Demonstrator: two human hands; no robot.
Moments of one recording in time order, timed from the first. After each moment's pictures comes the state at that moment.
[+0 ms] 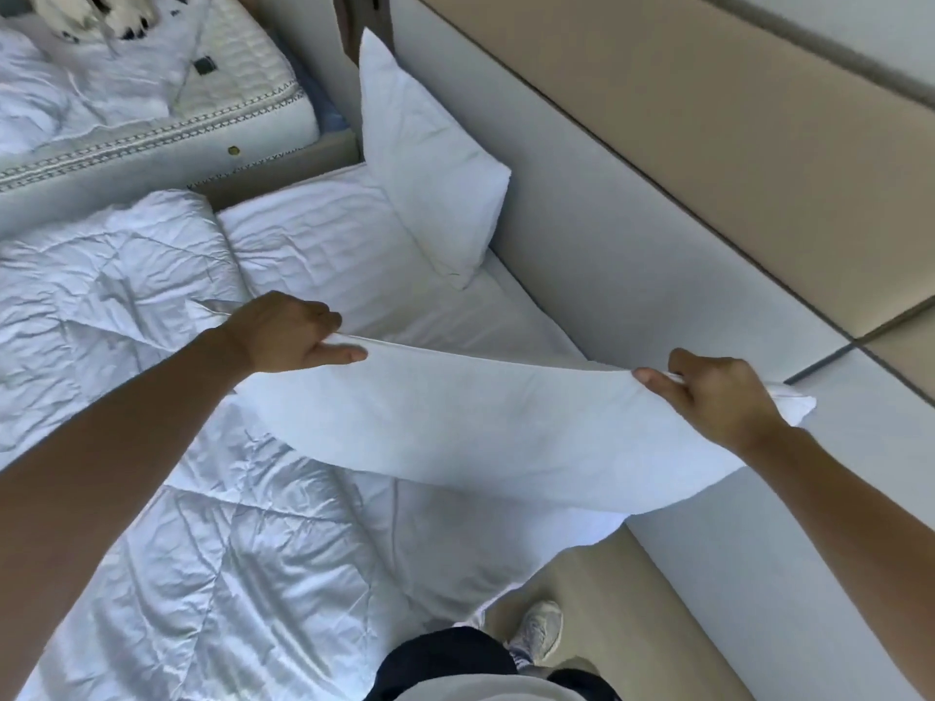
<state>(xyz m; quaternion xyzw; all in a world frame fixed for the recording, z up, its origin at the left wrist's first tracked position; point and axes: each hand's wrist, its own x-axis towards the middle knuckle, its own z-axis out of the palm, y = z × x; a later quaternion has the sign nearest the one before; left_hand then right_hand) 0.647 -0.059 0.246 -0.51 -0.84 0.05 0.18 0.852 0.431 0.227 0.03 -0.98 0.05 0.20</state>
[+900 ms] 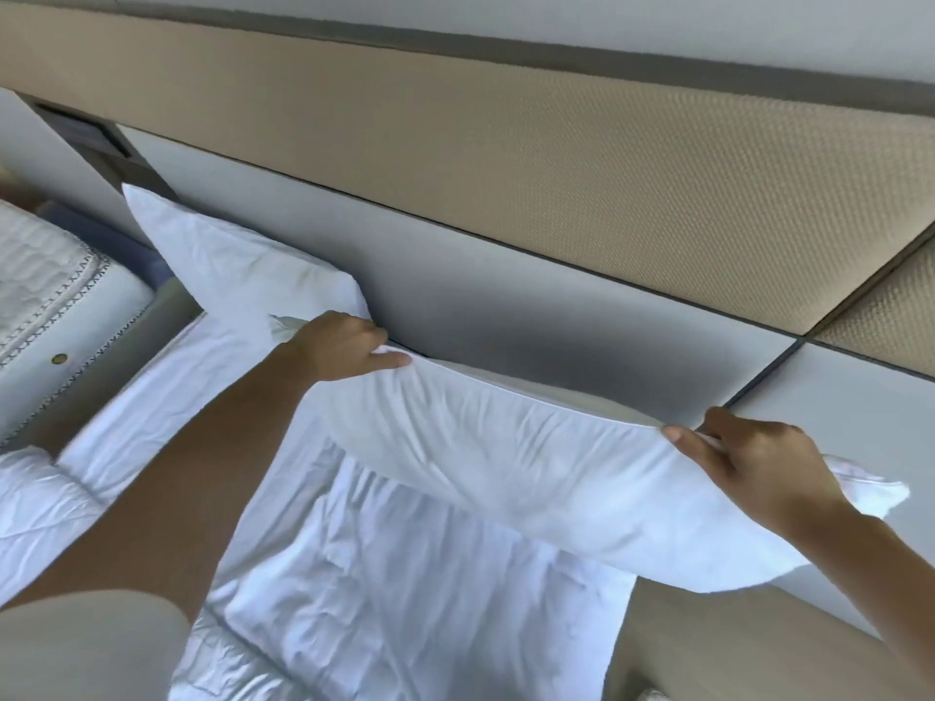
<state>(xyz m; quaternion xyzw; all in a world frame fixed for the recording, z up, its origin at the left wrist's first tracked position) 0.407 0.255 0.203 -0.65 -0.75 0.05 0.10 0.862 0.491 0.193 -0.28 -0.94 0.08 0.19</state>
